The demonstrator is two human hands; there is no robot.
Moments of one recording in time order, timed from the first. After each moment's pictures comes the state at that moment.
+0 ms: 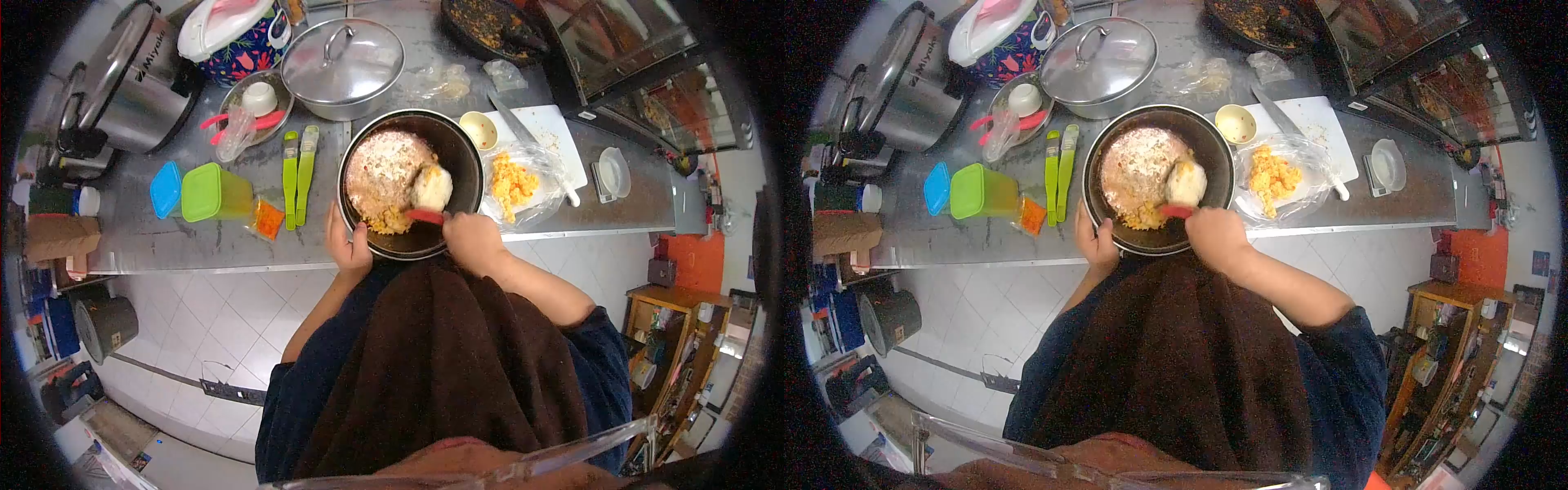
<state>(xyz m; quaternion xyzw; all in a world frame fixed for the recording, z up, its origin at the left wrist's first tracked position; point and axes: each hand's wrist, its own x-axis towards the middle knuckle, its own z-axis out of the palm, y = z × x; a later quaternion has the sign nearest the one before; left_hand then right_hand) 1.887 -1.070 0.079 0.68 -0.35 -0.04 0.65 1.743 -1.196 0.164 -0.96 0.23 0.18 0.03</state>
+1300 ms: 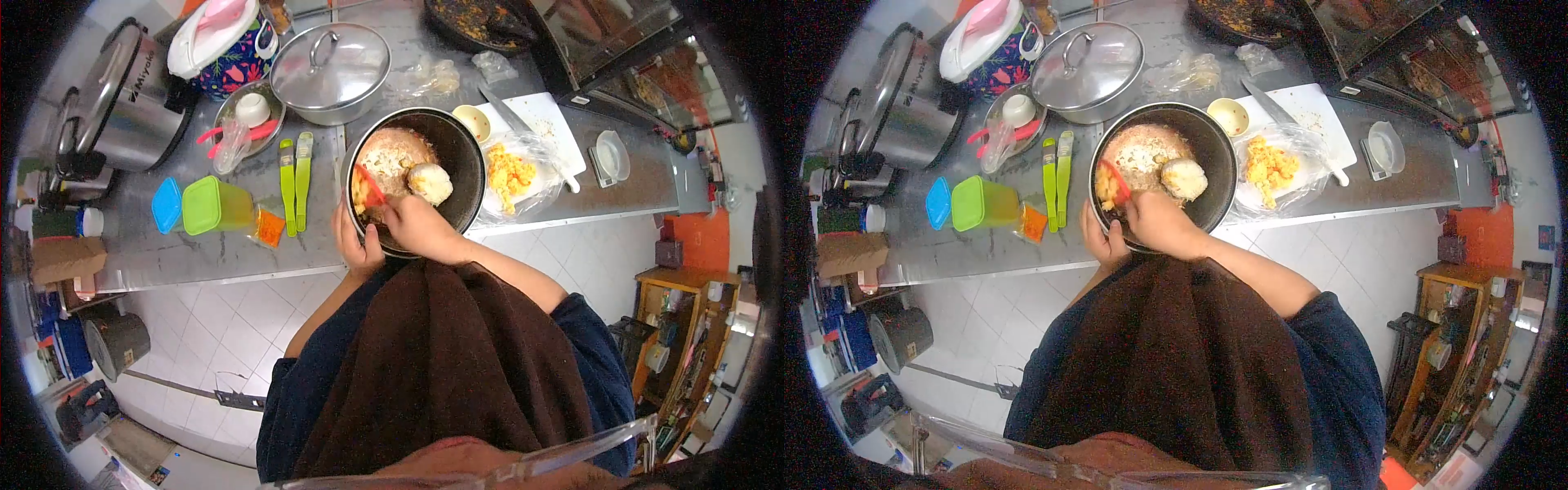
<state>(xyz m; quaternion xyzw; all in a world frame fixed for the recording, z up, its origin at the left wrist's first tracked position) 1.879 -1.078 0.066 0.70 -0.40 0.05 0.59 1.803 -1.175 0.149 -0.85 0.28 -0.10 0.44</state>
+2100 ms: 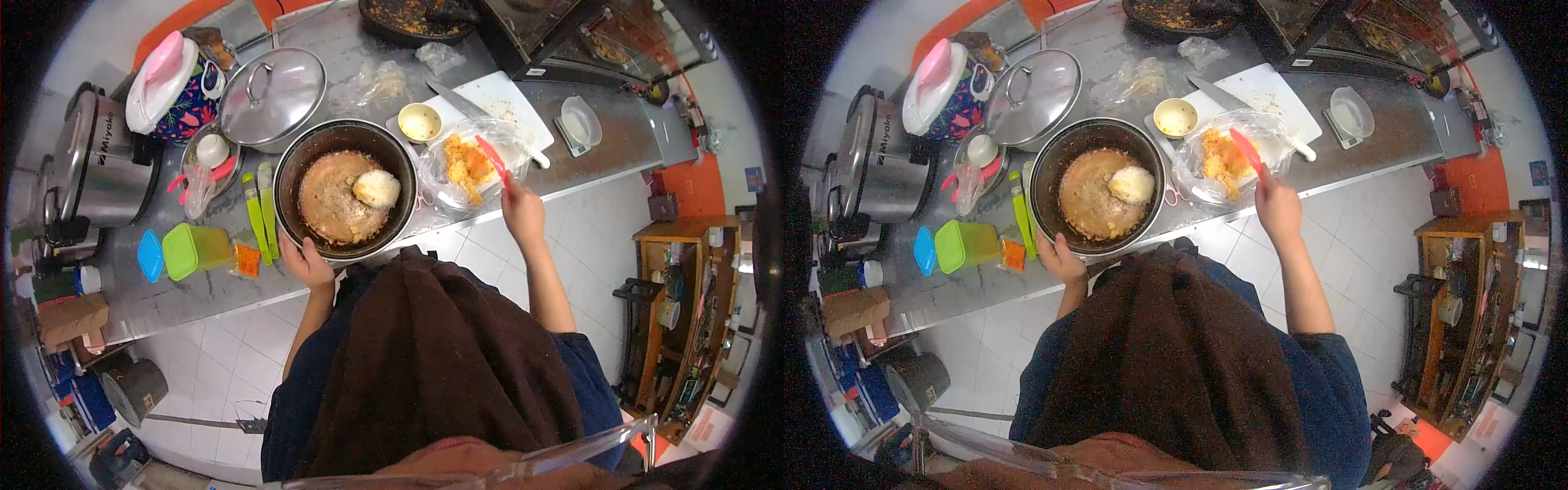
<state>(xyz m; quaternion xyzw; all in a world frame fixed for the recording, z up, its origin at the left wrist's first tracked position) 1.893 -1.080 0.066 0.70 -0.33 0.01 0.64 1.604 -1.268 0.117 -0.82 0.56 -0.16 0.04</state>
